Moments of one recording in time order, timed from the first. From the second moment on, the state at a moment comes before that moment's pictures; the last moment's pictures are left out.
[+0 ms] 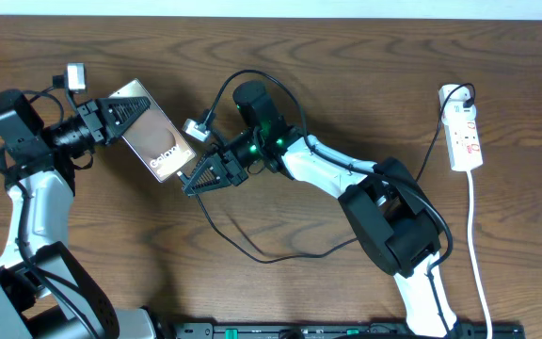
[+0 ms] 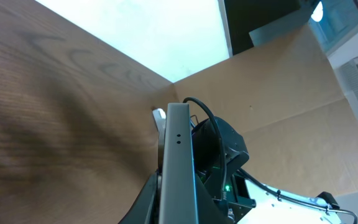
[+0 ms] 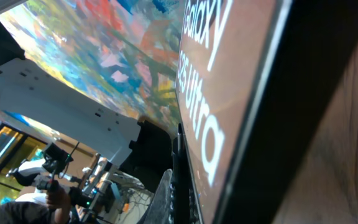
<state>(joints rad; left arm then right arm) 0.46 1.58 0.97 0.13 1.47 -0.64 0.70 2.22 1.49 0.26 -1.54 0.45</state>
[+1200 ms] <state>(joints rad) 0.46 1.58 0.97 0.13 1.47 -0.64 0.69 2.22 1.49 0.24 -1.52 0.45</state>
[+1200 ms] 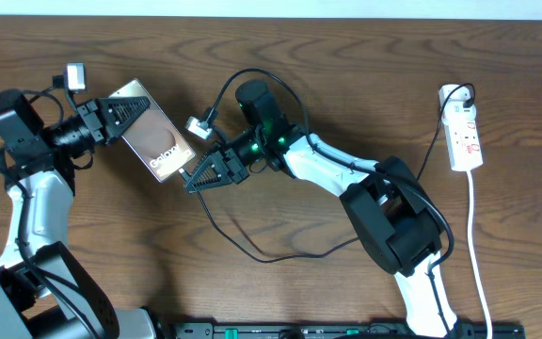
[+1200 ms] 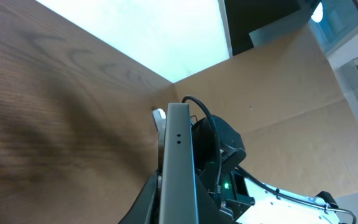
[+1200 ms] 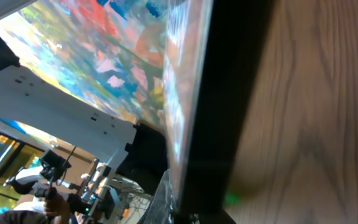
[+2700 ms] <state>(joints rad) 0.46 1.58 0.97 0.13 1.47 -0.62 0.69 2.22 1.49 0.25 -1.52 0.47</state>
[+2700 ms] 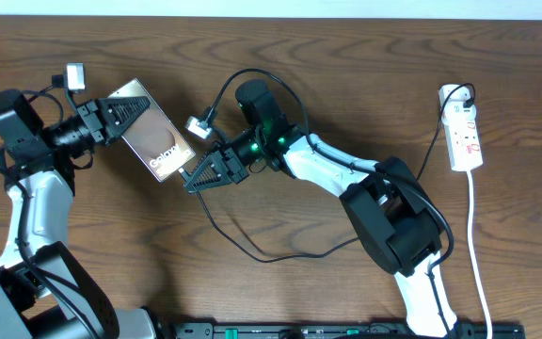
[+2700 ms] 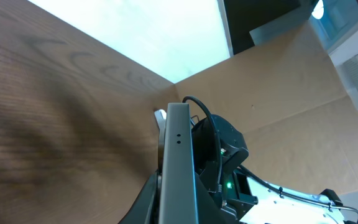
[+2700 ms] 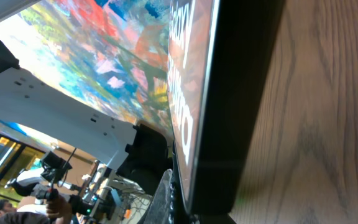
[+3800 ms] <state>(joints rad) 0.46 1.58 0.97 0.13 1.47 -0.62 0.70 2.22 1.49 0.25 -1.51 0.47</state>
